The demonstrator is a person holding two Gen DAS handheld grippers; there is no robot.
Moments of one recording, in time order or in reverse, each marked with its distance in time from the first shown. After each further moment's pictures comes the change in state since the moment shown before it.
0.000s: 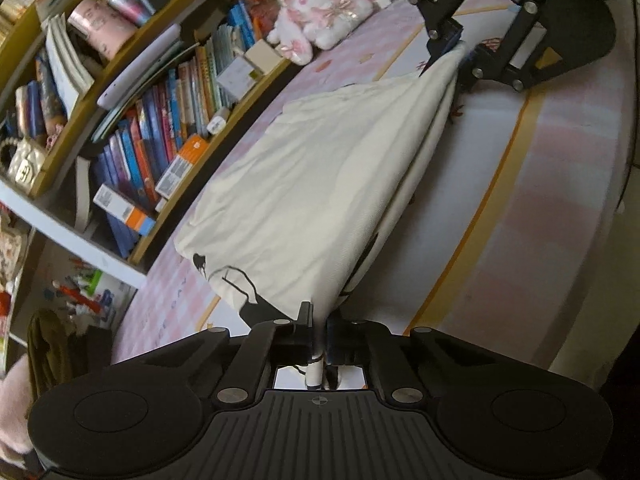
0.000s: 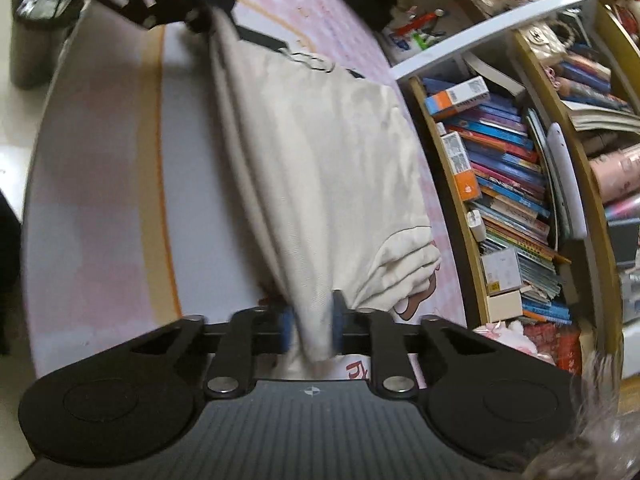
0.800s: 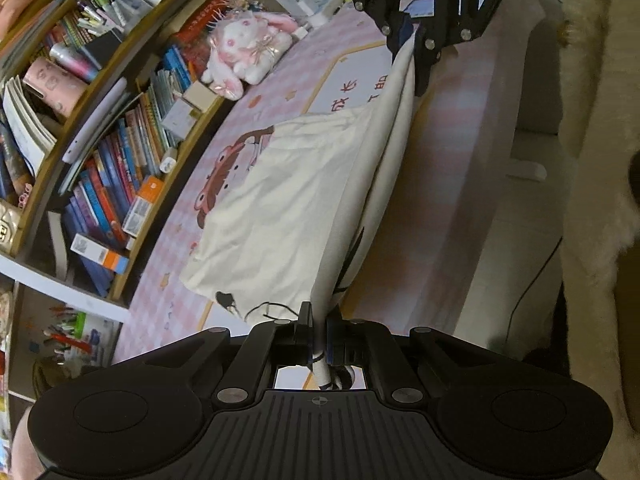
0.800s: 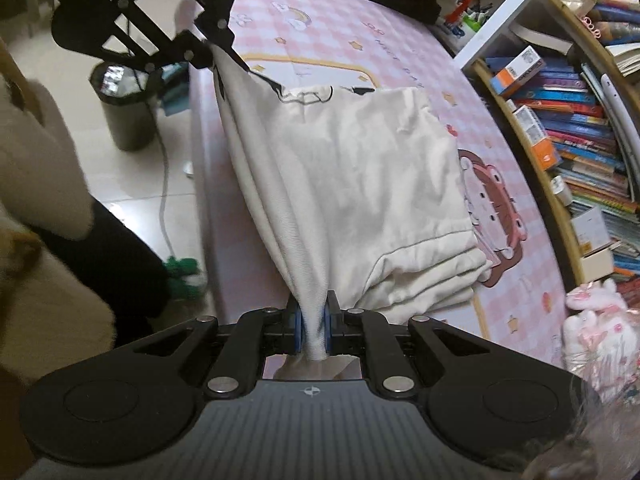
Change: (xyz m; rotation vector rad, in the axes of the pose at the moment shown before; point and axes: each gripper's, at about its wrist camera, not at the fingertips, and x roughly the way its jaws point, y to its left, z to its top) left arm -0.097 0.016 0.010 0.153 -0.015 -0.162; right arm -0.095 -0.039 0.008 0.191 -0.002 0.425
